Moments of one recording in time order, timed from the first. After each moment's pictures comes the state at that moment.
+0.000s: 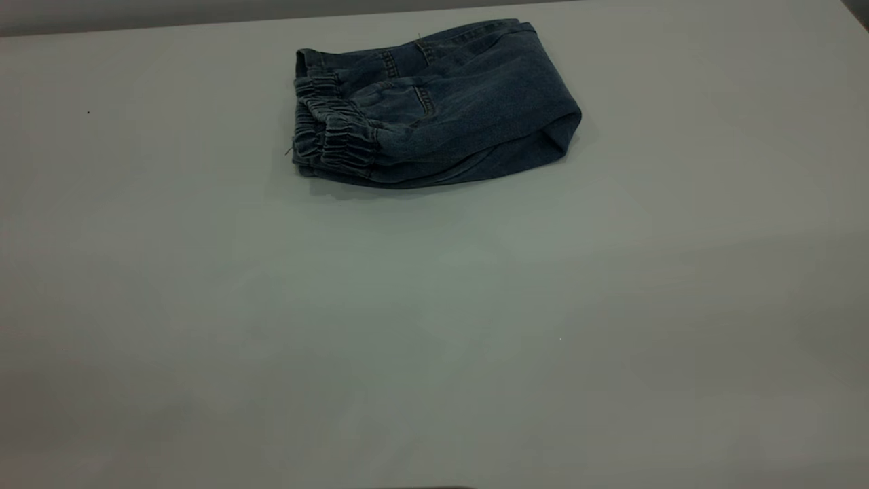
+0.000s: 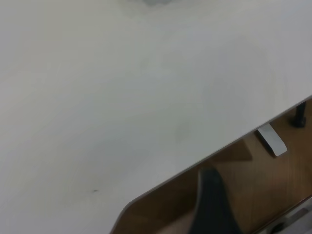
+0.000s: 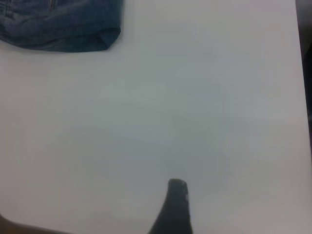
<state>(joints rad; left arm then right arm) -0.49 0.07 -0.49 -0.01 1.13 0.01 -0.11 0.04 -0.48 0.23 1.15 -0.23</state>
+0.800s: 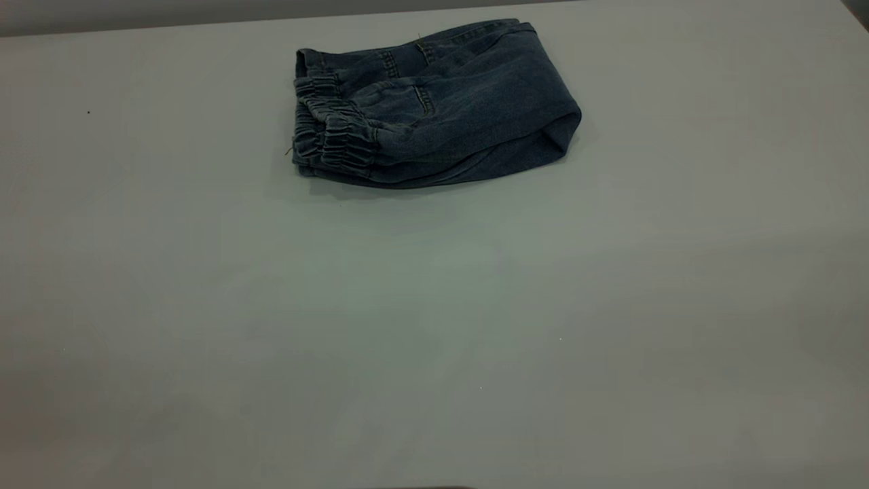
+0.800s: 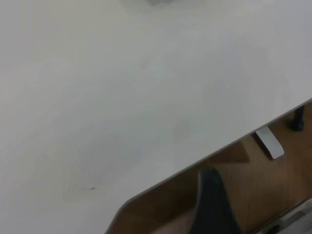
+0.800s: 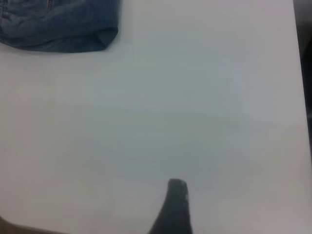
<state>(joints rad) -0.49 0.07 -0.49 -0.01 1.13 -0.01 -0.11 0.04 -0.48 0.23 1.15 -0.21</state>
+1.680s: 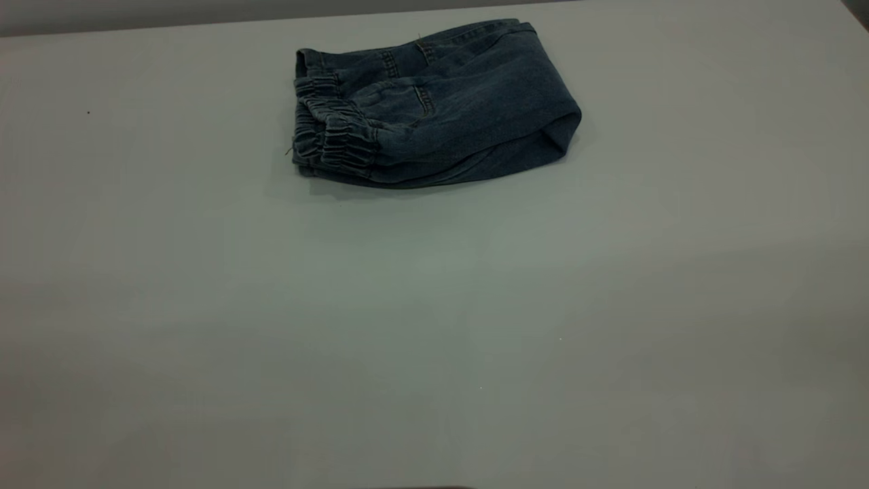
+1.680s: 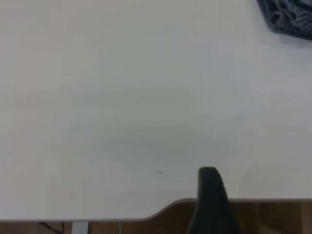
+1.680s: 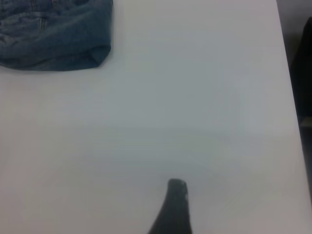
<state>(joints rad) 0.02 -0.02 -0.49 -0.01 1.13 -0.01 -0.16 -0.01 -0.48 0.25 1.16 -0.21</state>
